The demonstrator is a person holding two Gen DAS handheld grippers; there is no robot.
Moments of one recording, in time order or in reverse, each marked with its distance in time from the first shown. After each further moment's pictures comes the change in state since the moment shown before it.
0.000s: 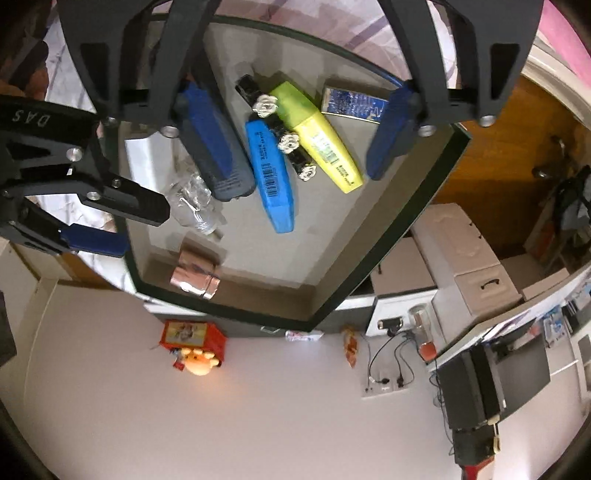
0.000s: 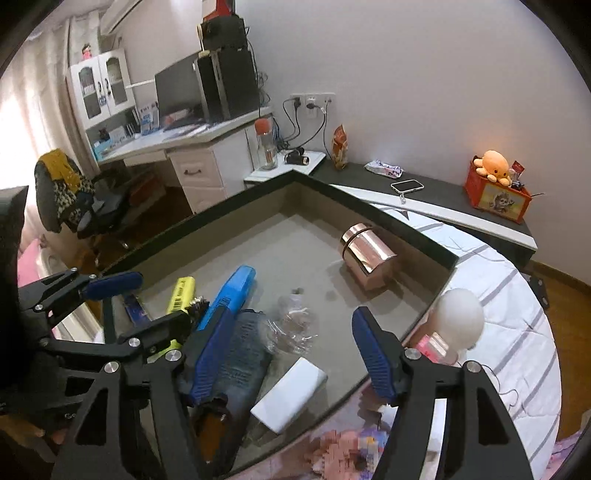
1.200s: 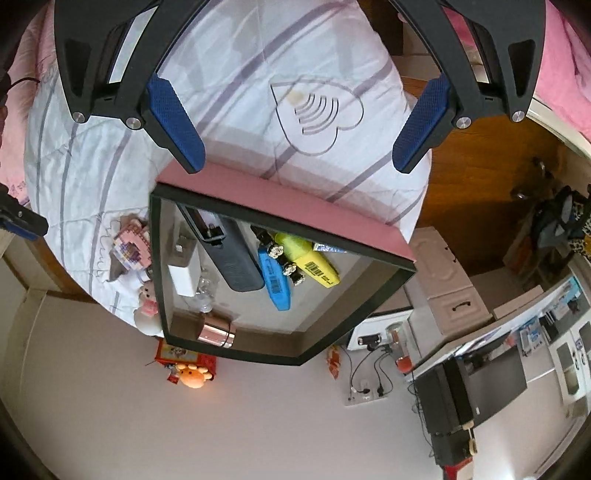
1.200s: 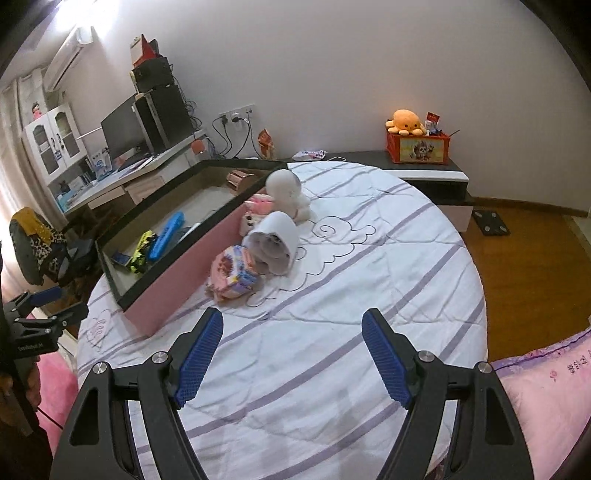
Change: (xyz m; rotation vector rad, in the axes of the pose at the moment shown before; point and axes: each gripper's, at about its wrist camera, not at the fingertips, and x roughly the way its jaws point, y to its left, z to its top) left arm -0.073 -0.012 -0.082 0.006 0.043 0.082; right arm -0.124 -0.082 -0.132 0.251 -0.044 -0.121
